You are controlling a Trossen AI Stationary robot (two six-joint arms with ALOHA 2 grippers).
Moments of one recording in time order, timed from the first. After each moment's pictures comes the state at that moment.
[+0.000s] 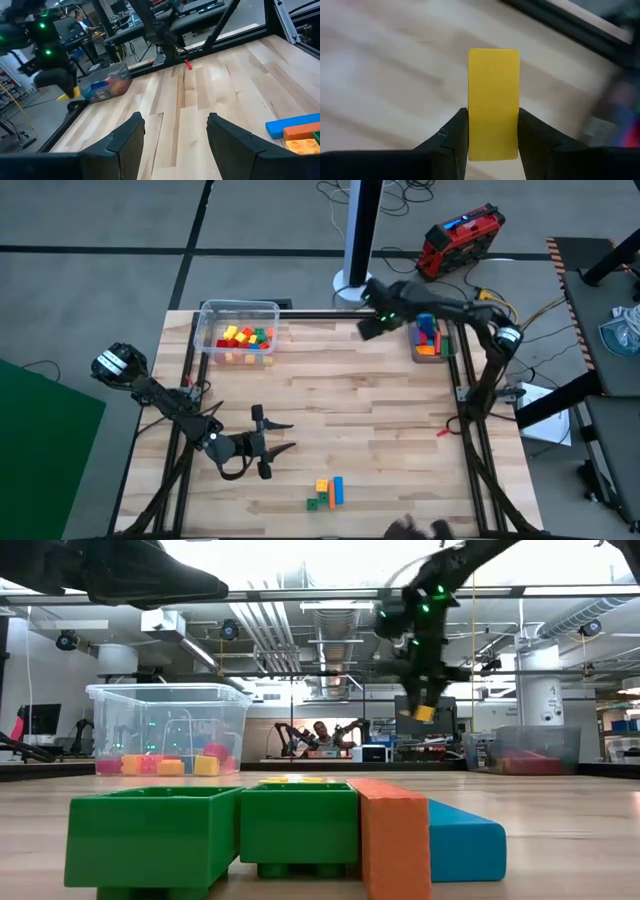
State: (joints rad) left arm -0.65 1.42 0.49 0.71 -0.85 0.17; right arm -0.65 1.79 1.46 -1.00 0.11 0.49
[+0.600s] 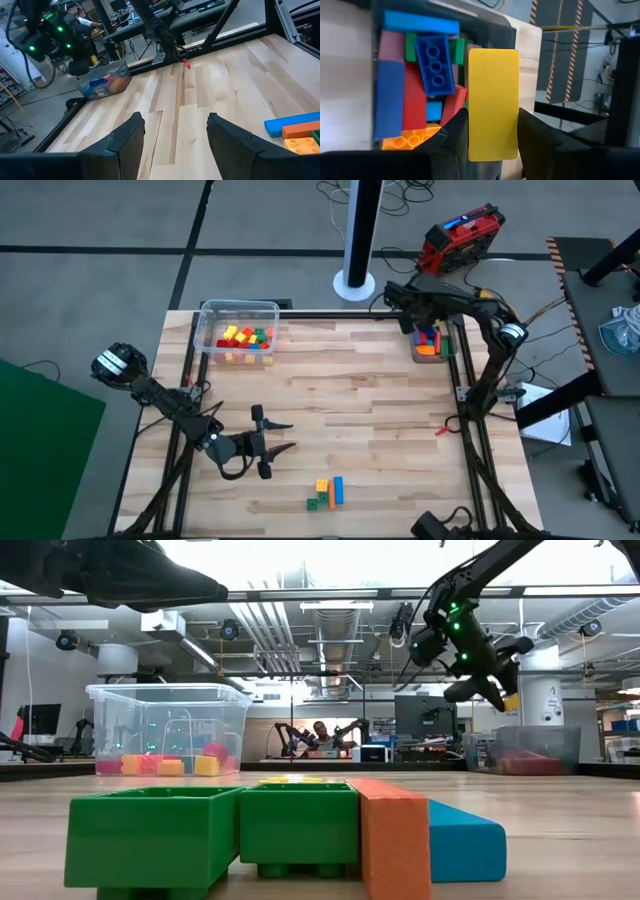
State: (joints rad) left arm -0.65 1.42 0.49 0.69 -0.85 0.15; right arm -0.81 1.79 1.41 -1.44 0.61 0.69
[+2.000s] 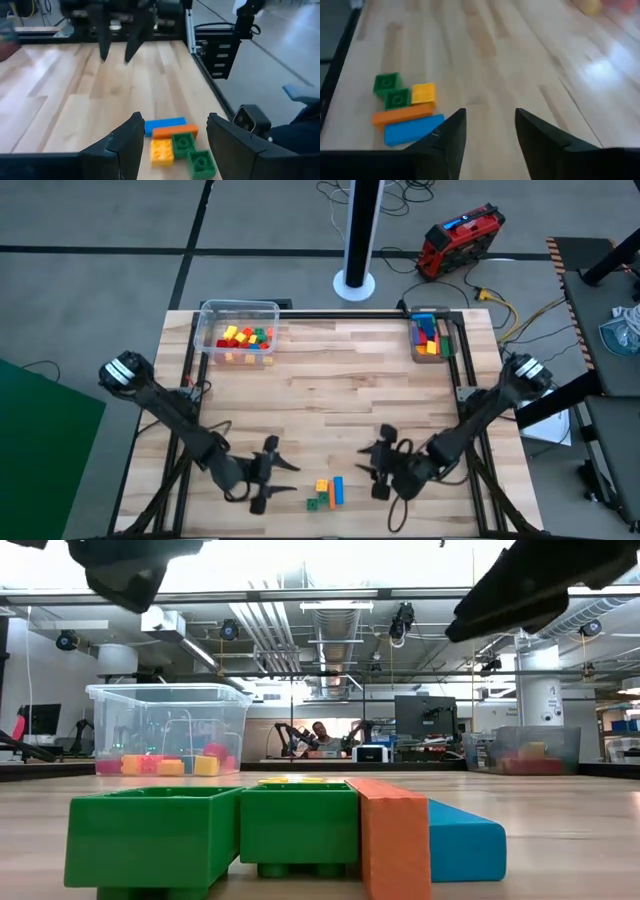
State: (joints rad) left arm -0.74 1.55 0.69 0.50 -0.56 -0.28; right arm 0.67 1.64 0.93 -0.11 0.69 0.58
